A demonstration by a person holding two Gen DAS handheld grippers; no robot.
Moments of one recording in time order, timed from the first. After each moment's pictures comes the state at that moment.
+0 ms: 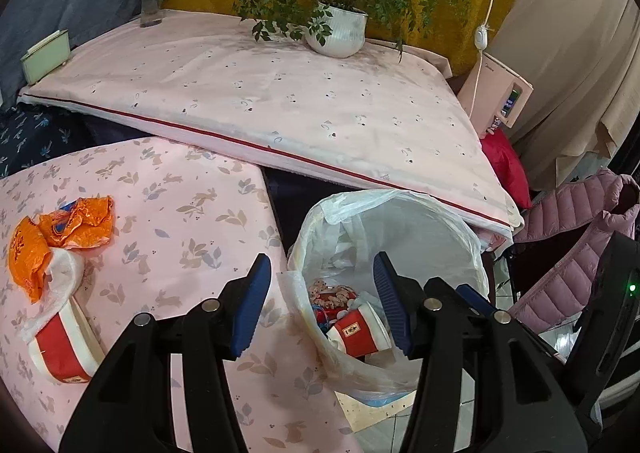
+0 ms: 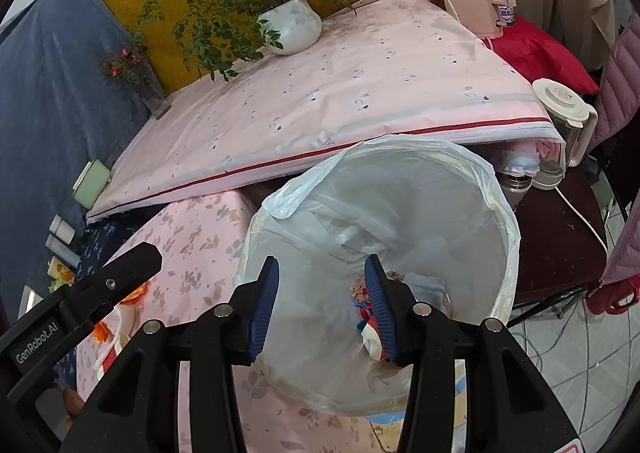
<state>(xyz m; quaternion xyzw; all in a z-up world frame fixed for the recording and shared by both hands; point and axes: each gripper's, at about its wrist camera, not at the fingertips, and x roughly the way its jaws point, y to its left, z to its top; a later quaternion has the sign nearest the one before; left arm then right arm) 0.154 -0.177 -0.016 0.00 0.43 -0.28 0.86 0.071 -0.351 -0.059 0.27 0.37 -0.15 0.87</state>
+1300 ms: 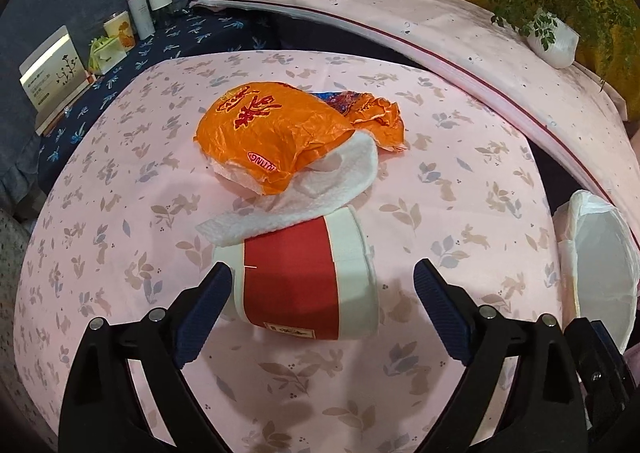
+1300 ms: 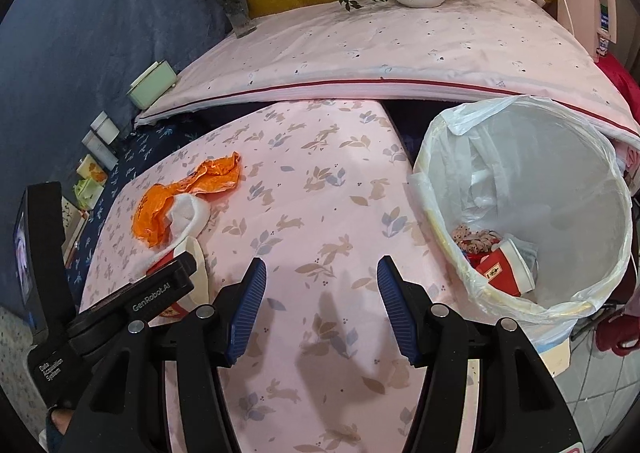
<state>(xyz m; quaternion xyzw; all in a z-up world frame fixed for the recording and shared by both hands) 0.171 0.005 -0.083 -0.01 0.49 0.02 0.87 0.097 -0.191 -0.068 0.19 0.44 -0.03 0.88</state>
